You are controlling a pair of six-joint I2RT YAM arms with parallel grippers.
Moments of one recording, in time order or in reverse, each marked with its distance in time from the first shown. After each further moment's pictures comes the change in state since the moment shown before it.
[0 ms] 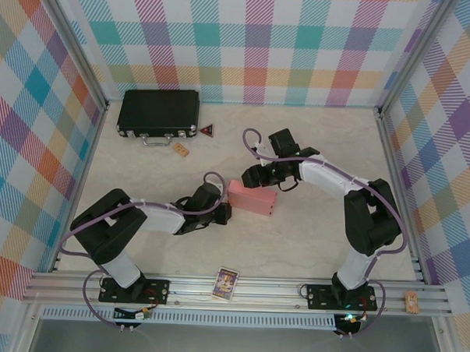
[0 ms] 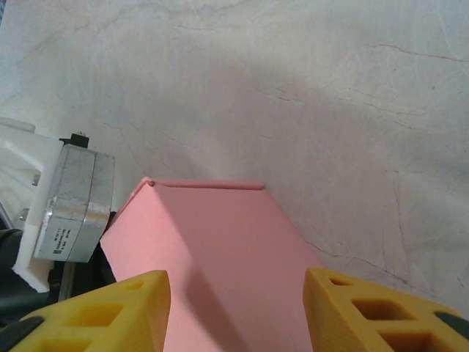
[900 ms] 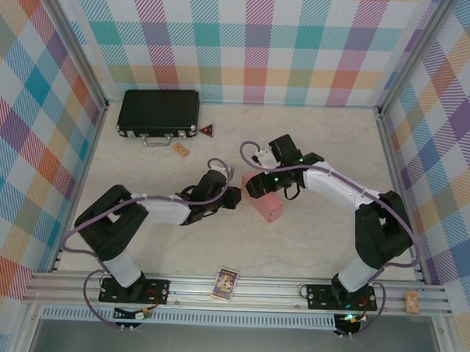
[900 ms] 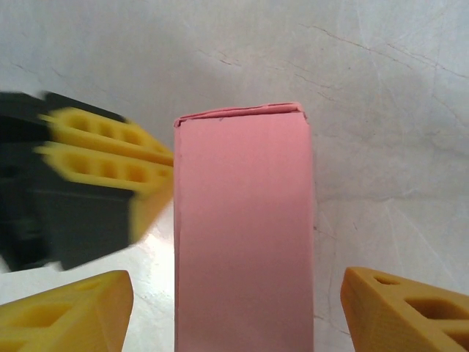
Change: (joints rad) left arm 0.019 -0.016 0.114 0.009 -0.046 -0.009; right arm 0.057 -0.119 -0.068 -0.074 0.266 -0.186
